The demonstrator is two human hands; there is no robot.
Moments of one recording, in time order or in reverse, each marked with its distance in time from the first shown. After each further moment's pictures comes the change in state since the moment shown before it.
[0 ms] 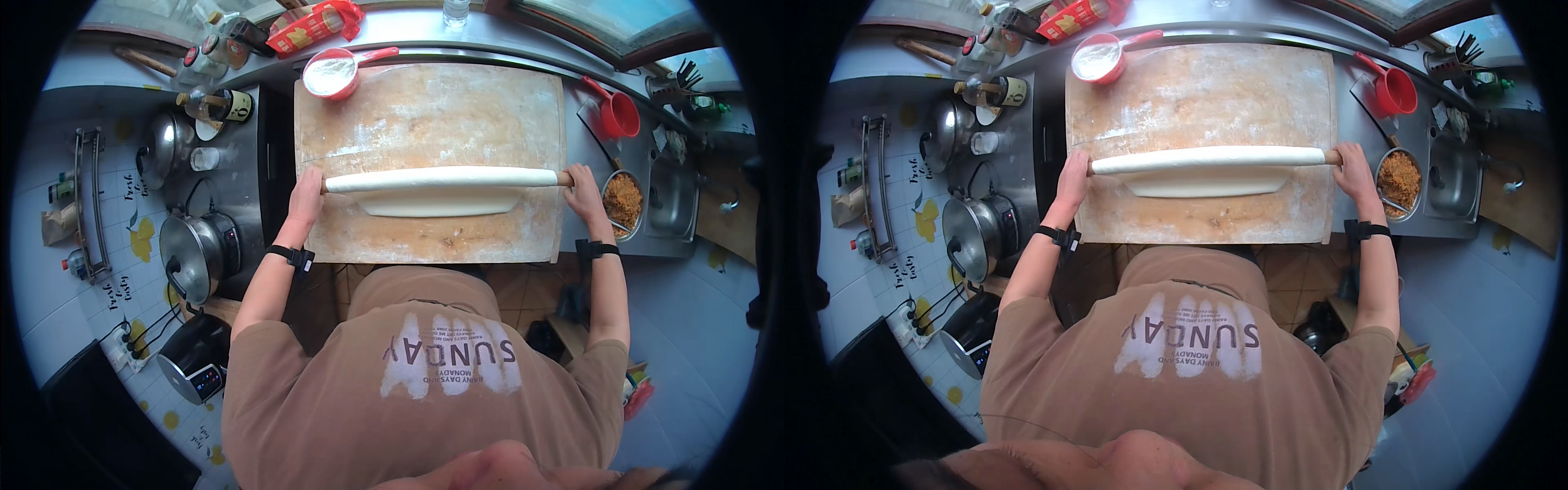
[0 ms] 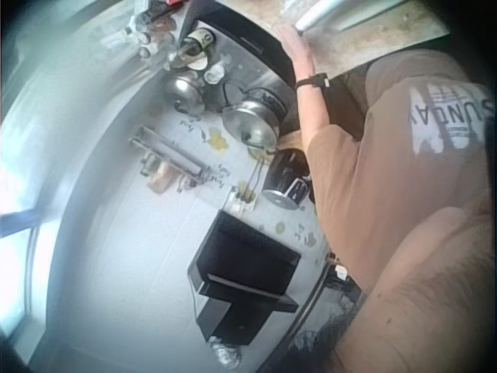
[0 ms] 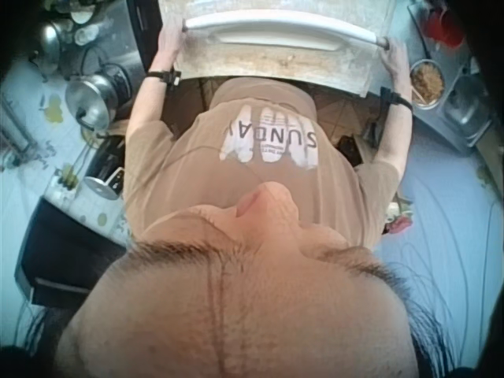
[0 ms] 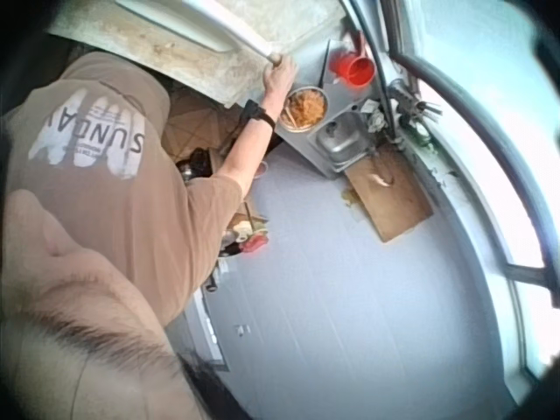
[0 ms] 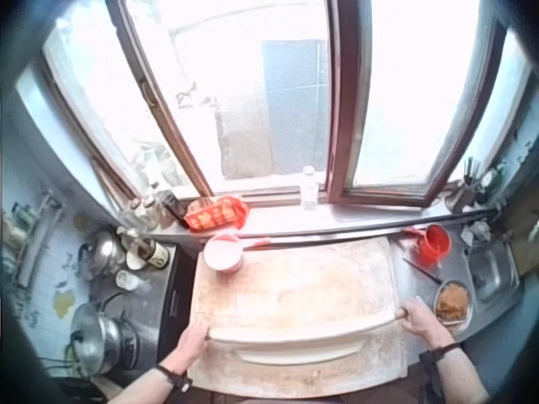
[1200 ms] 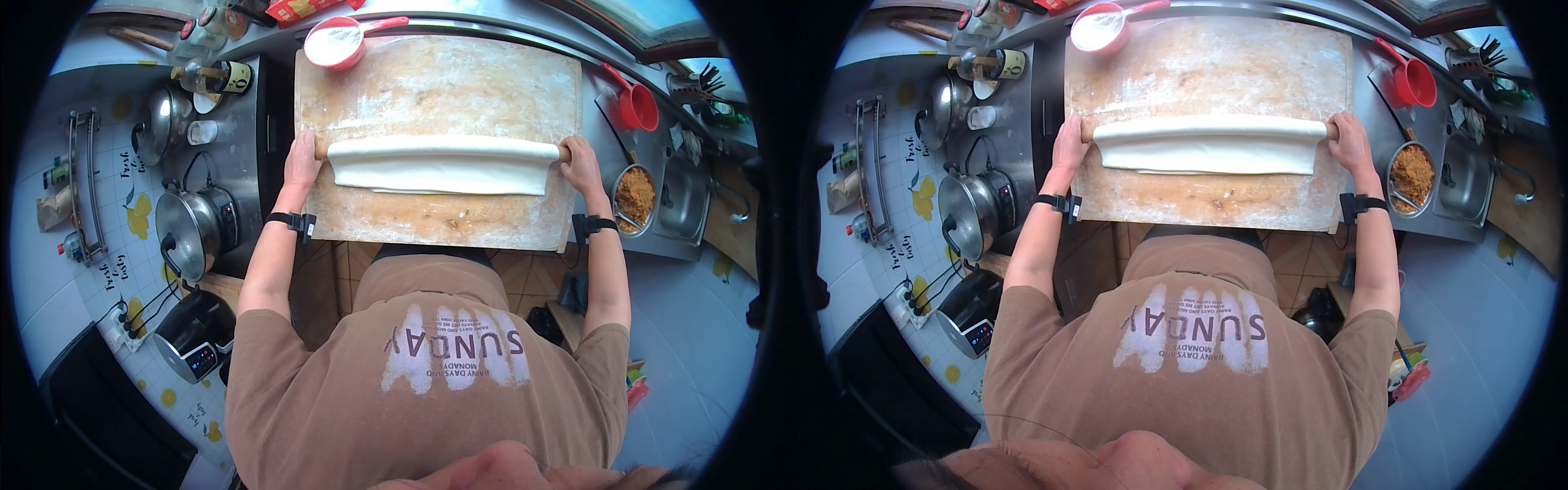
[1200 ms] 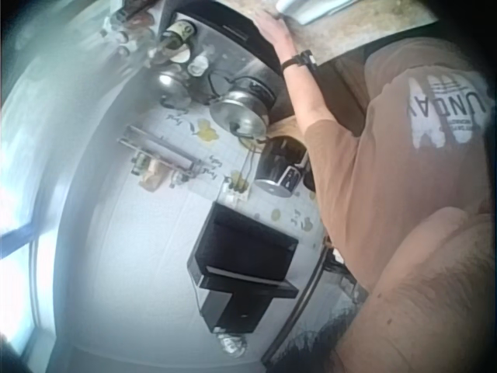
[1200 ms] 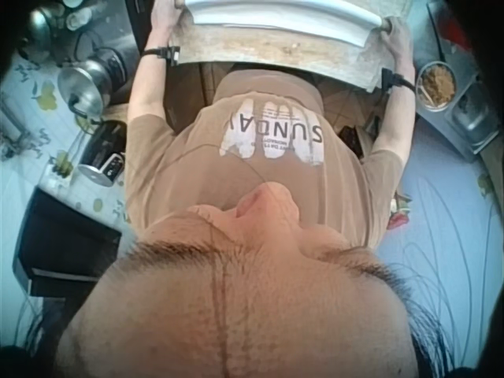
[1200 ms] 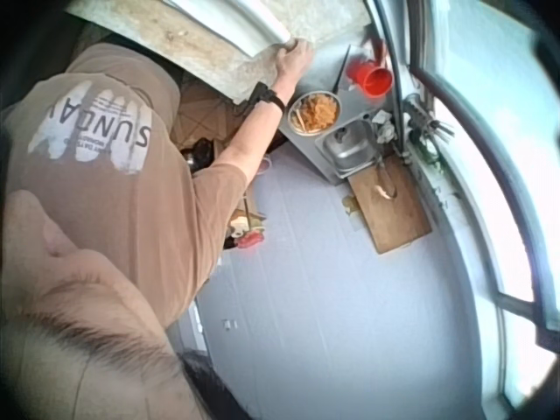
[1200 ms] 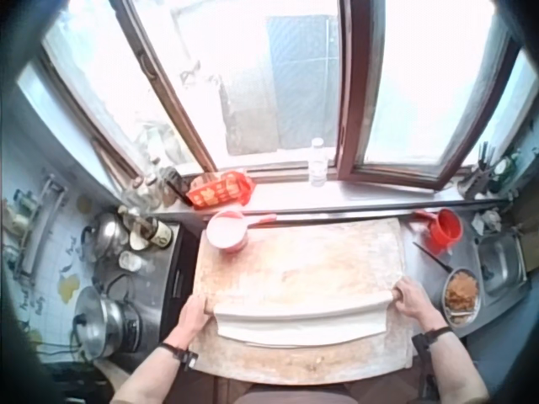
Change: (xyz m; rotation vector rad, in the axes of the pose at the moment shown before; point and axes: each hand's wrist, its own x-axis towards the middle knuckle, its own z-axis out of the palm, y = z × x) left_hand 0.020 -0.012 0.008 0.100 -0.030 -0.193; right_hand 0.045 -0.004 0.039 -0.011 -0.064 -0.004
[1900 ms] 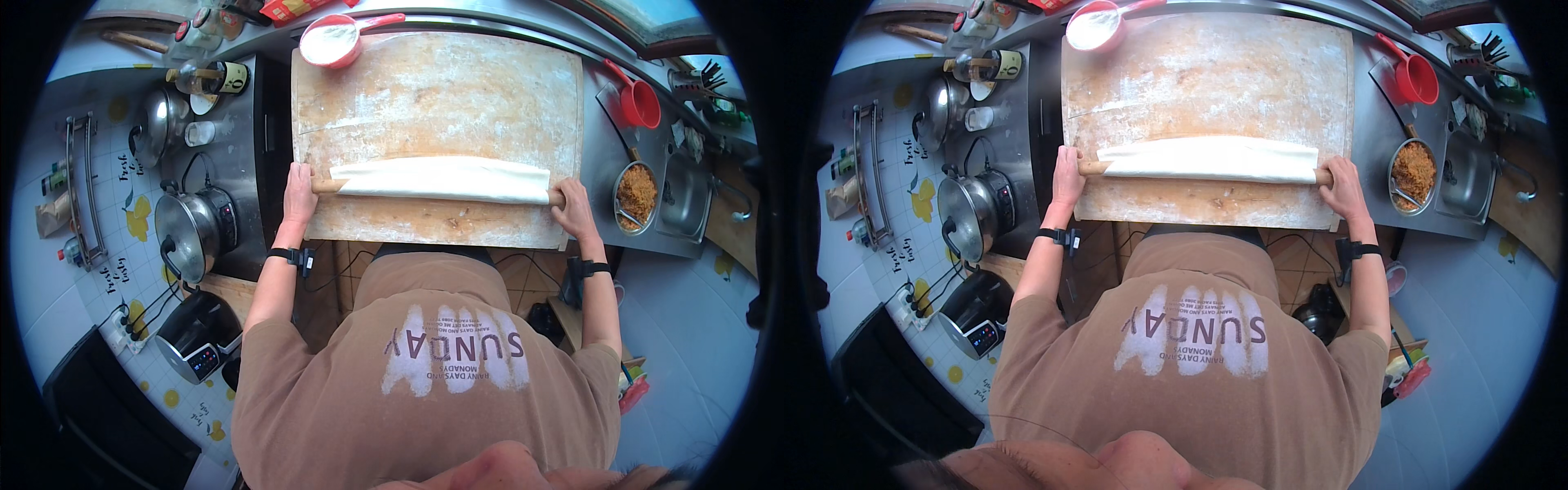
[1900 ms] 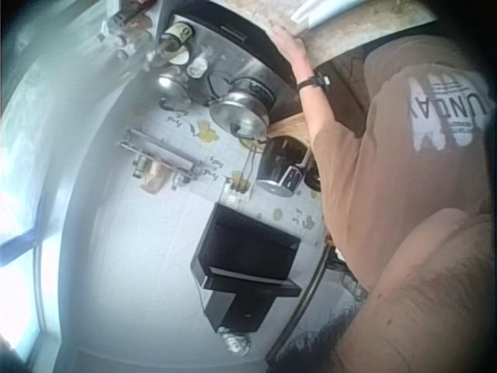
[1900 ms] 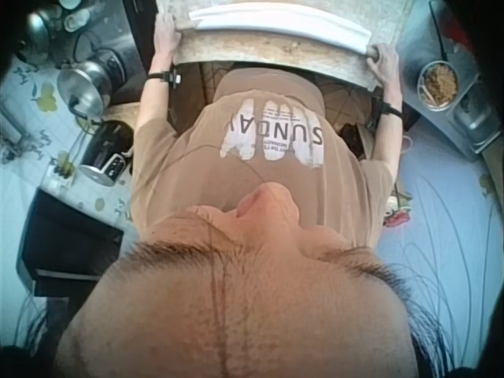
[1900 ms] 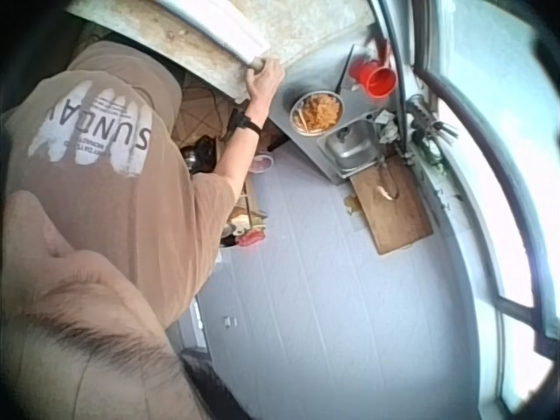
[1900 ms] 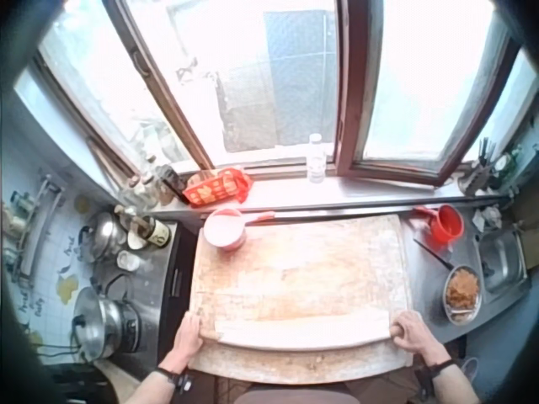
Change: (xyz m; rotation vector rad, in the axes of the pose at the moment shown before) left_hand -0.080 -0.004 0.007 -0.039 0.071 0.042; right_hand -0.100 -0.025 0.016 0.147 -0.082 -0.035
